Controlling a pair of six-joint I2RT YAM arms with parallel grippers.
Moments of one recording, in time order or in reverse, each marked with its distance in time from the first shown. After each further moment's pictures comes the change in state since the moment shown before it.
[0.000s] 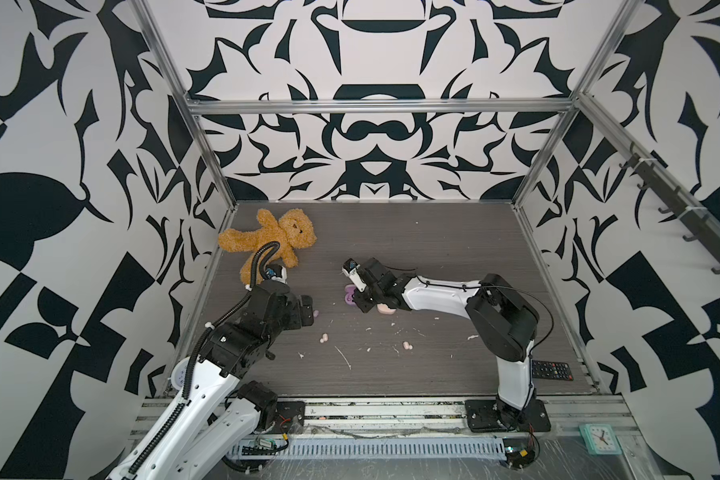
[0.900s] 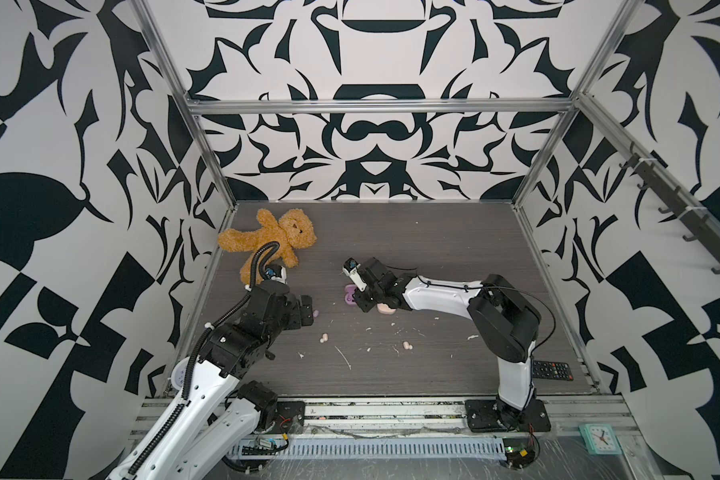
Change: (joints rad) left arm 0.000 -0.003 0.000 0.000 -0.006 0.000; right arm 0.000 -0.014 -0.001 -0.010 0.014 -0.009
